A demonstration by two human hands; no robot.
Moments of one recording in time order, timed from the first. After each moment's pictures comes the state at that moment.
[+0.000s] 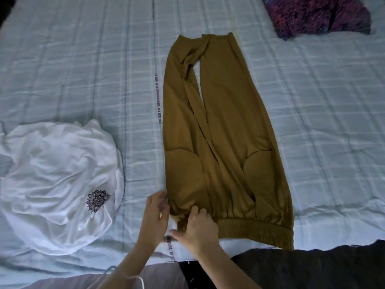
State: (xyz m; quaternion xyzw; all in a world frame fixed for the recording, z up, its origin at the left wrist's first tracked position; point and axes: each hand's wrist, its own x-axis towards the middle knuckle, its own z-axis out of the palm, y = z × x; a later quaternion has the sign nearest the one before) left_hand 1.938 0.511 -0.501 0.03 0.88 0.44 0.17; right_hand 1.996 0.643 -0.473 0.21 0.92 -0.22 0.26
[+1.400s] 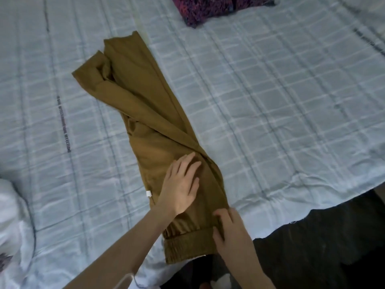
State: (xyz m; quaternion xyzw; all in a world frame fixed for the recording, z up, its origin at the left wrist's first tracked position) left_hand 1.927 0.814 -0.496 0.47 0.86 0.18 0.10; right_hand 2.122 0.883 -0.466 0.31 0.89 -0.34 0.06
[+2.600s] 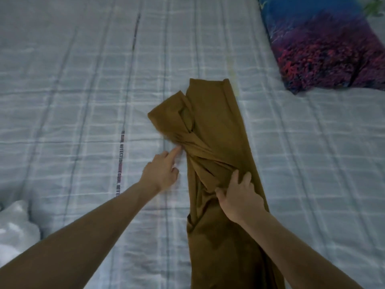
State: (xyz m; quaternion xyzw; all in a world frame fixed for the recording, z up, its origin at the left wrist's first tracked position) left_hand 1.563 0.744 -0.517 0.23 0.93 0.18 0.21; right_hand 1.691 0.931 -0.461 0.27 0.91 -0.13 0.30
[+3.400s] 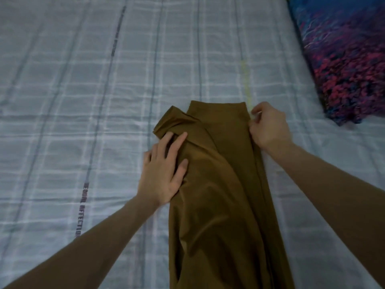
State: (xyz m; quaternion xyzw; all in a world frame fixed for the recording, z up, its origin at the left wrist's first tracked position) left_hand 1.428 0.822 -0.562 0.24 0.94 0.25 0.01; right_hand 1.404 1.105 -0.532 0.26 0.93 -0.27 -0.03
